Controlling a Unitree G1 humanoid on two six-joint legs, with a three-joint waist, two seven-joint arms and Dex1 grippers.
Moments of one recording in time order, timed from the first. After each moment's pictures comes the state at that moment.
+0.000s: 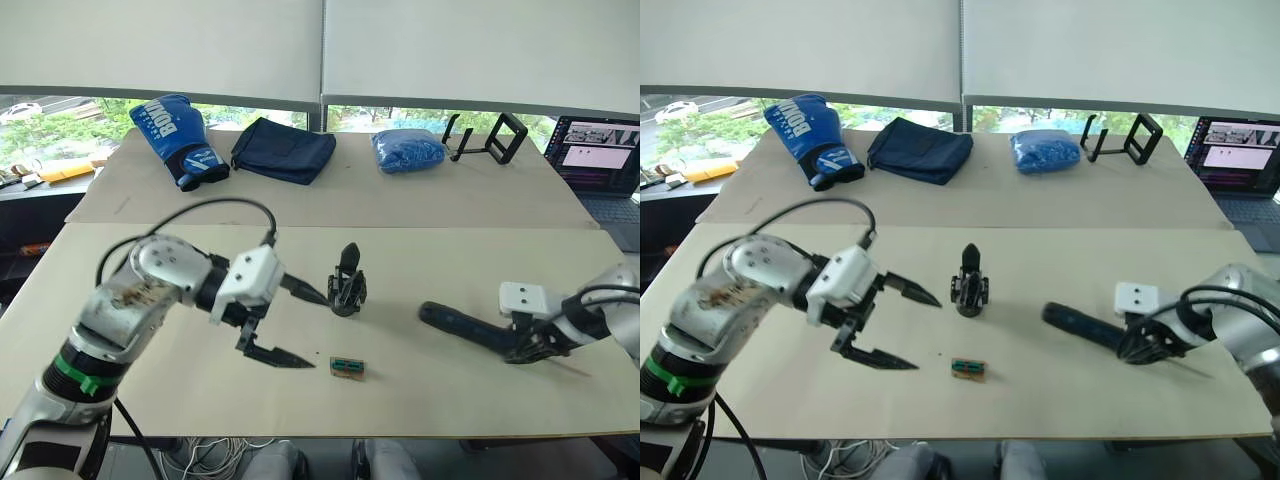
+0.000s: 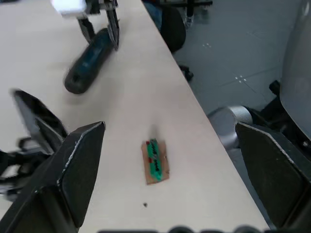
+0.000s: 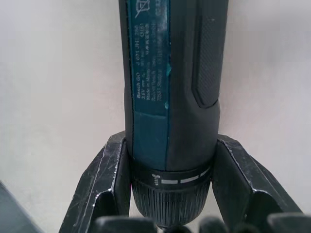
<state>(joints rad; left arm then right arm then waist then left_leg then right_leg) -0.54 0.81 -0.23 -0.36 -0.51 0.49 -1.42 -0.32 -1.12 0.14 0.05 0.03 0.33 1.46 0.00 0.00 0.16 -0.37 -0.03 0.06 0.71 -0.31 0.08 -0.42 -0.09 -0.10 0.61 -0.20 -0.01</state>
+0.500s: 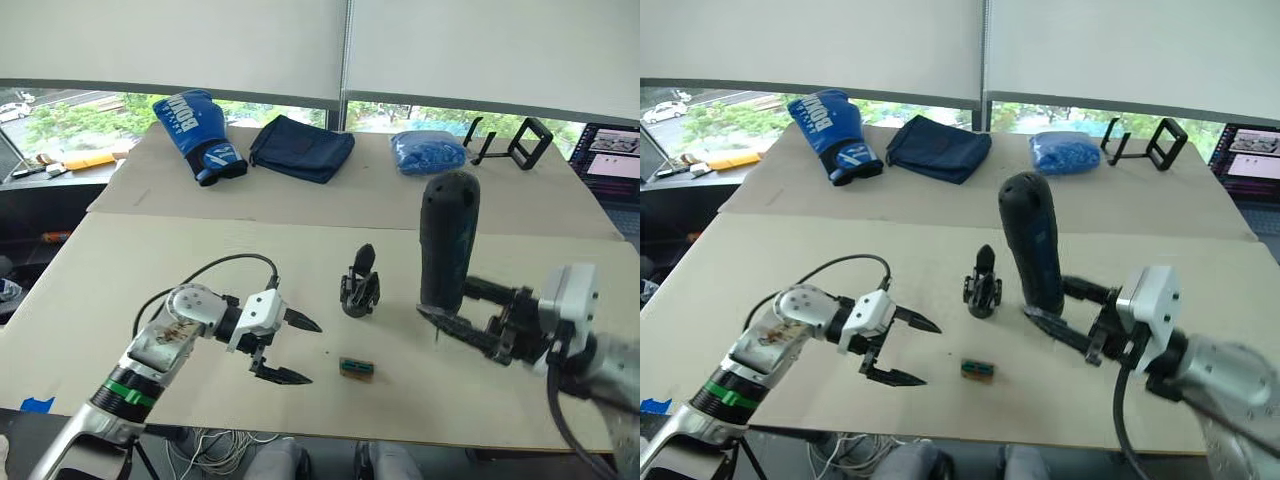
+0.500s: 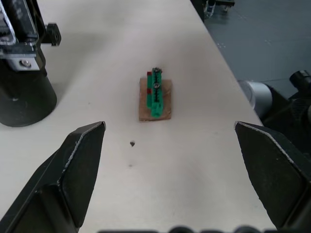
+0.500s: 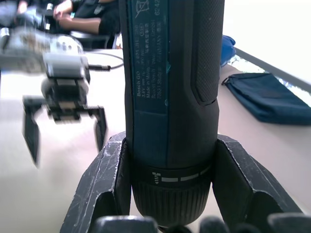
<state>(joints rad) -0.42 0.62 -0.33 0.04 -0.29 0.09 -1.43 0.17 -0.53 -0.39 -0.86 0.65 0.57 0.79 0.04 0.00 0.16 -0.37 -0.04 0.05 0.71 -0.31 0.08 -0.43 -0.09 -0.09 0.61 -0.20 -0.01</state>
